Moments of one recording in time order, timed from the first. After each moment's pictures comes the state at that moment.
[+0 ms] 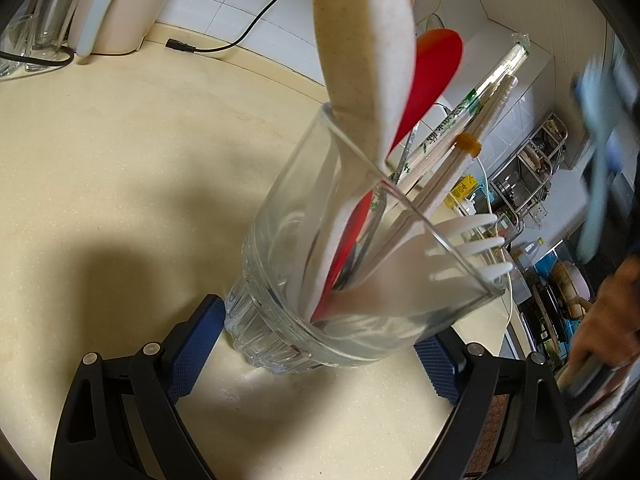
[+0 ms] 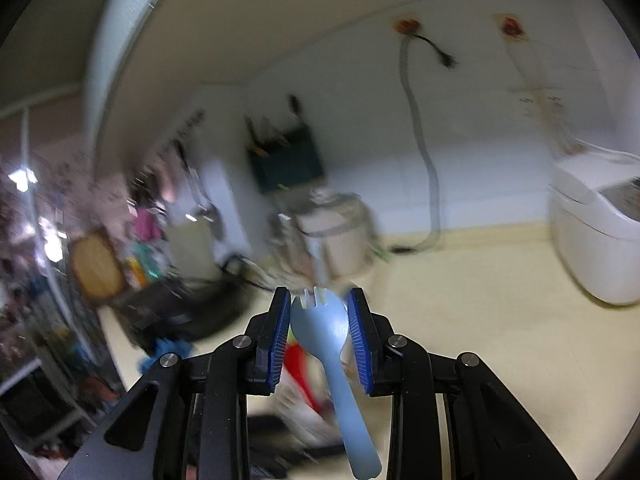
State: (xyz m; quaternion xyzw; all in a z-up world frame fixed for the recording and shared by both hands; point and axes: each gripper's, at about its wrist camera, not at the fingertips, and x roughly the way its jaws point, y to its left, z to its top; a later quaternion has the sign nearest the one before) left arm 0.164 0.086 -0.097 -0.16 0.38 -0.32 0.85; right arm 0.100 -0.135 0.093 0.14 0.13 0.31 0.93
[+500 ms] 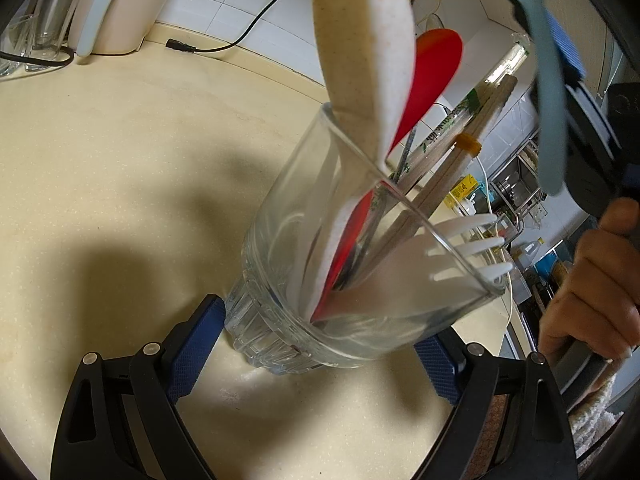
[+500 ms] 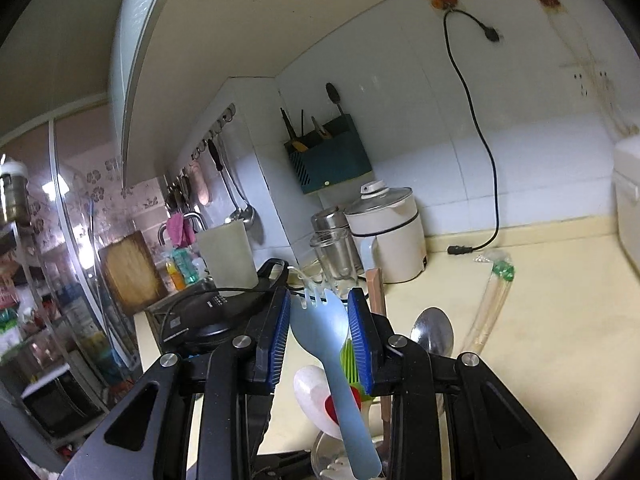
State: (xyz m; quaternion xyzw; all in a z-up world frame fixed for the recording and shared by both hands) left arm 0.164 0.086 -0.097 -0.16 0.38 -0.32 0.85; right arm 0.153 -0.081 0.078 0.16 0.13 0.38 0.90
